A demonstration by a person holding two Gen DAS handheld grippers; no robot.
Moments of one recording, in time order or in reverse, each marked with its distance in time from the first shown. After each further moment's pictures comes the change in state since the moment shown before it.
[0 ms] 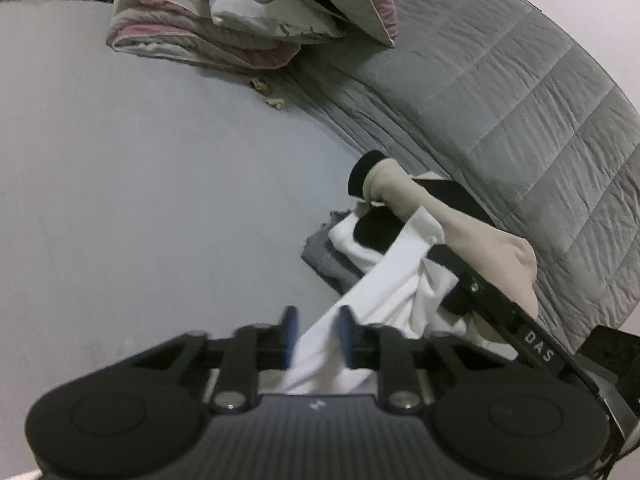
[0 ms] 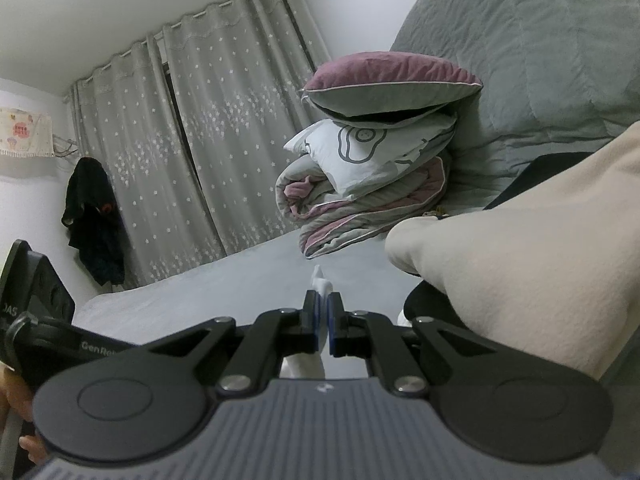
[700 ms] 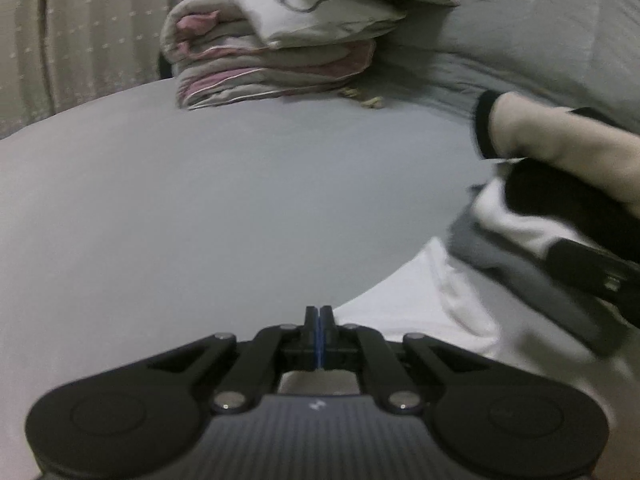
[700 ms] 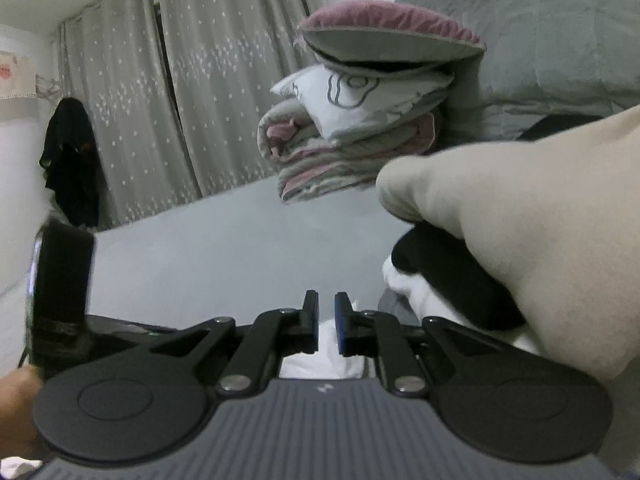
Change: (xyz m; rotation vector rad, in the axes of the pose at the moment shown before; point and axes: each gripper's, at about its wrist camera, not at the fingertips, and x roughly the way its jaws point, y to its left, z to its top) left arm 0.068 -0.003 -0.010 0.219 -0.089 0.545; right arm 0.028 -0.002 -0.018 -0.080 0.193 -0.078
